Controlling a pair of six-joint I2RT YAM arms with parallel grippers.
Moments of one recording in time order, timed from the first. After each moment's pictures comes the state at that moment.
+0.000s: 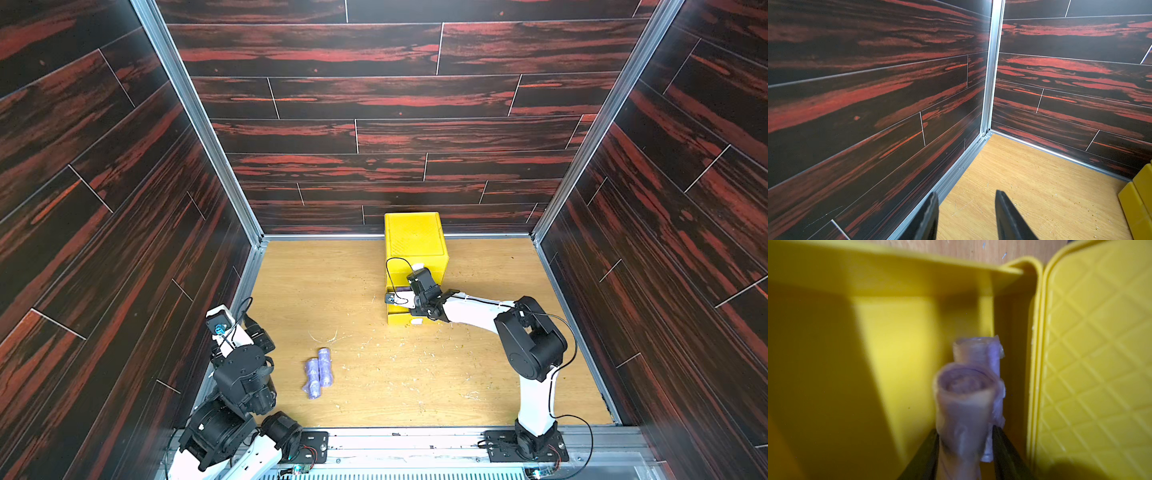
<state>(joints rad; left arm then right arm) -0.53 0.37 0.78 -0.59 -1.07 -0.20 0.67 1.99 1.26 -0.12 0.25 -1.03</state>
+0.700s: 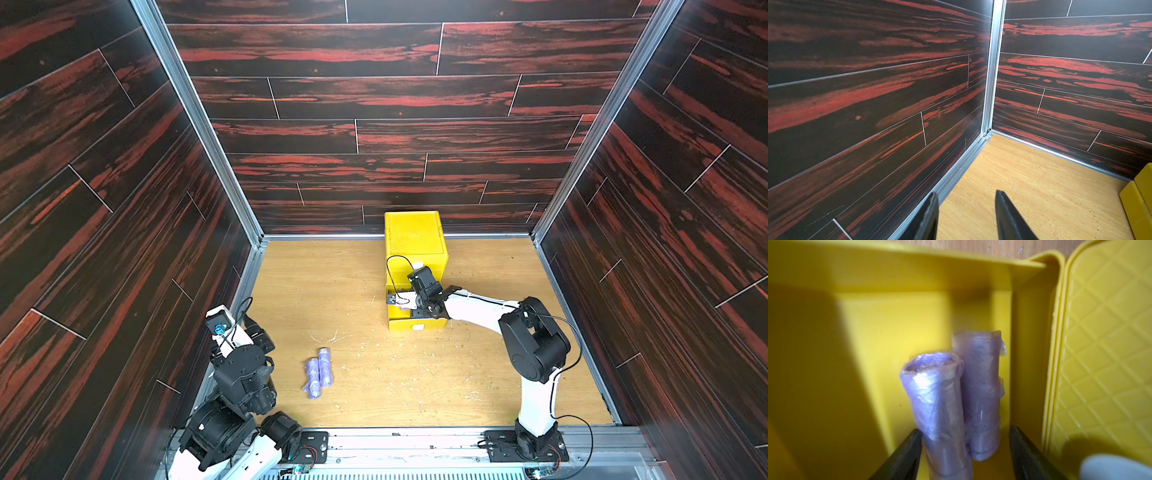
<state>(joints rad) -0.52 0.37 0.78 -0.59 -1.08 -0.20 0.67 1.97 1.29 -0.26 0.21 -1.01</state>
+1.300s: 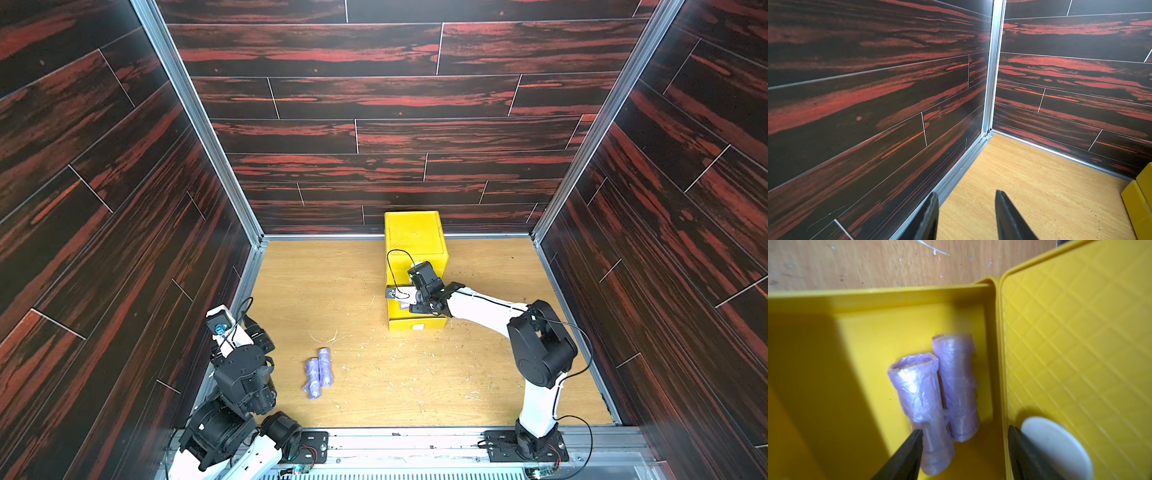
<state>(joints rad) -0.52 0.37 0.78 -0.59 -1.08 -0.19 0.68 1.90 1.32 -0.31 0.22 -0.96</state>
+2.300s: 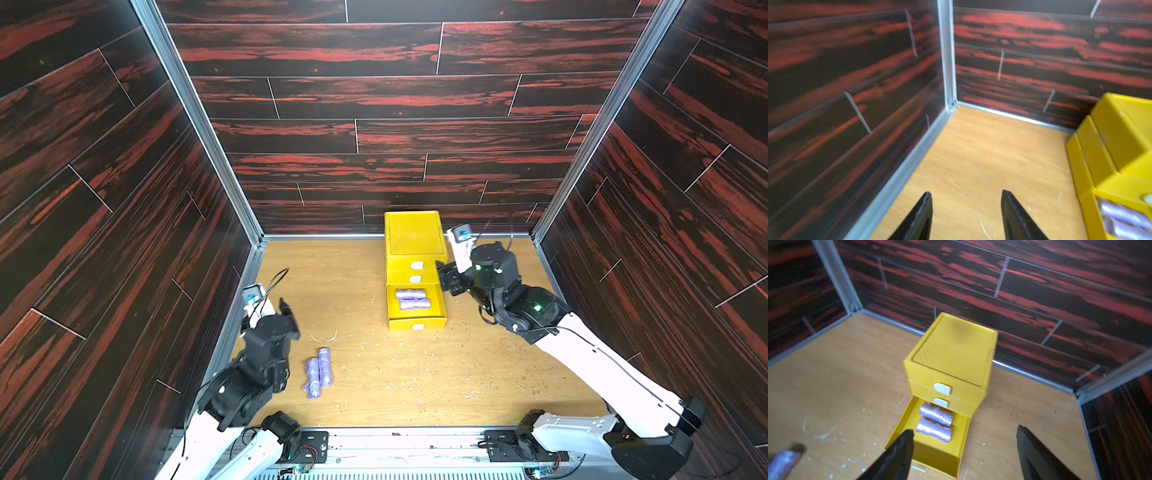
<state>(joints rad) -0.52 0.68 0.93 -0.71 -0.78 -0.39 0.74 1.24 1.40 -0.59 0.44 0.08</state>
